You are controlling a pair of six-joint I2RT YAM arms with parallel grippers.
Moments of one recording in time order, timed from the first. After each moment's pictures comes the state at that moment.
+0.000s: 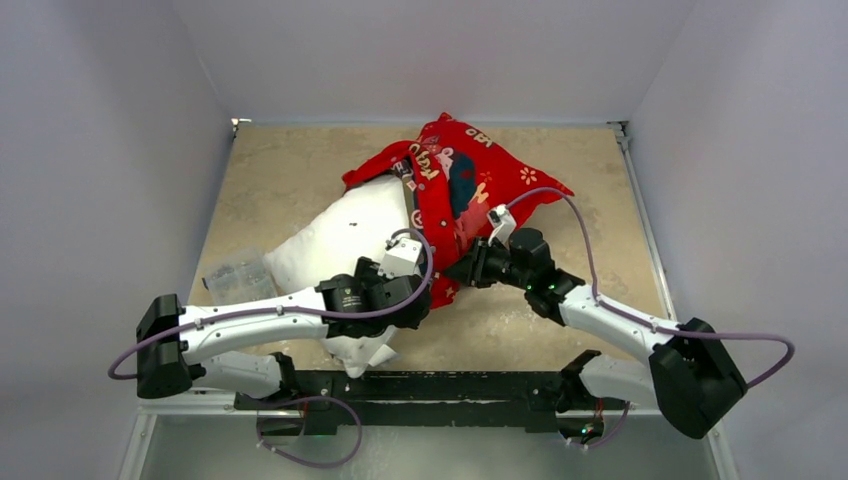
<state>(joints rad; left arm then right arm) -1.24 1.25 0.99 -0.82 -0.65 -0.77 0.62 1.16 0.50 0.24 -0.34 0.73</state>
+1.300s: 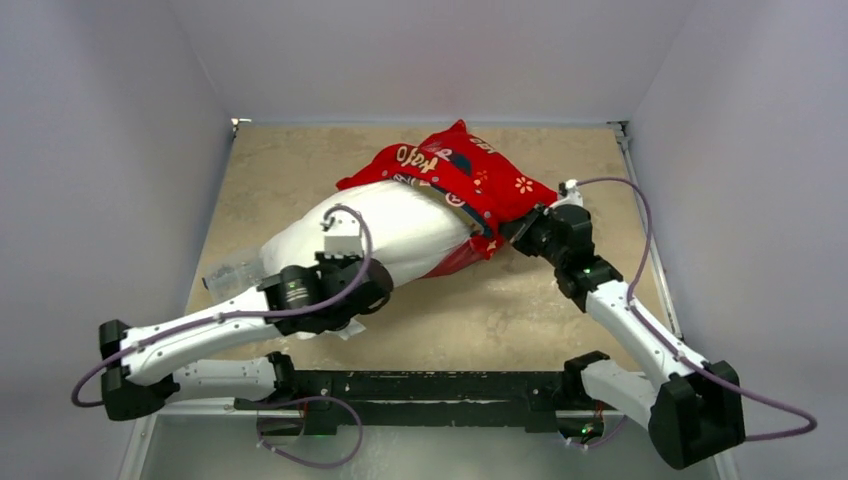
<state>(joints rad) -1.19 1.09 1.05 -1.04 -0.92 -0.93 0.33 1.04 0.61 0.00 -0.07 0.83</state>
